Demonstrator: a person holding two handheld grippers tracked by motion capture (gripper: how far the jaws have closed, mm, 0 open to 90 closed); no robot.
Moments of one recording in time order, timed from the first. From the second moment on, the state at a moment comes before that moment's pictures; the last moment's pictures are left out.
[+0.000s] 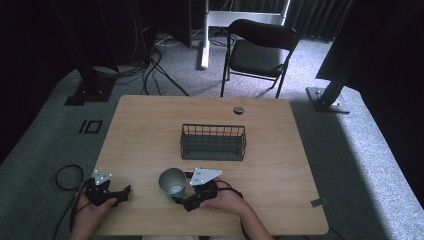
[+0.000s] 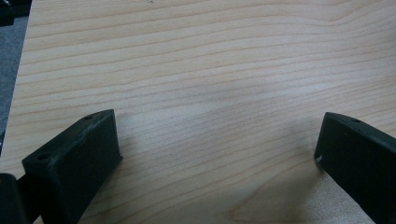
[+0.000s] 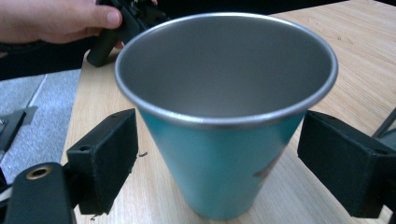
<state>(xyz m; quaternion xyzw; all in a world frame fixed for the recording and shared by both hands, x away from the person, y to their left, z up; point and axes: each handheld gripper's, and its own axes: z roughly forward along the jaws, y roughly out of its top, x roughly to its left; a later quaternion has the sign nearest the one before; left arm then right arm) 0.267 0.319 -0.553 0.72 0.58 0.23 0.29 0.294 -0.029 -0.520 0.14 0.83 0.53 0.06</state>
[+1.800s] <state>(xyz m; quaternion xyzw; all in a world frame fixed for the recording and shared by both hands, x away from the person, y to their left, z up) 0.268 0.320 -0.553 0.73 0.58 0.23 0.29 0.309 -0.029 -0.469 0.17 0.79 0.58 0.10</state>
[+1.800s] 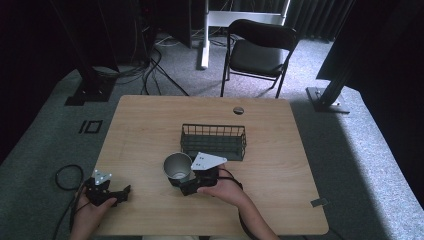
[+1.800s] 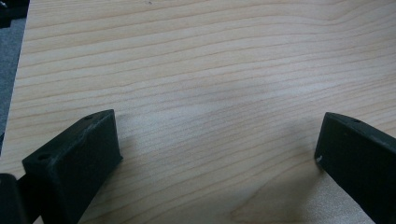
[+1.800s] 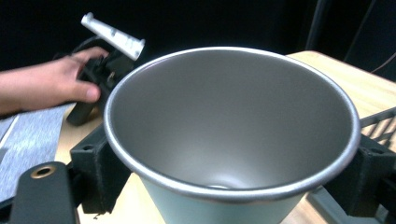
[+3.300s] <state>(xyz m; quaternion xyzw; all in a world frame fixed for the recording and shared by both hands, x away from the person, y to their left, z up) 0.268 0.321 -0.553 0.73 0.58 0.23 0.29 0.385 -0.071 -0.418 0.42 0.66 0.53 0.33</state>
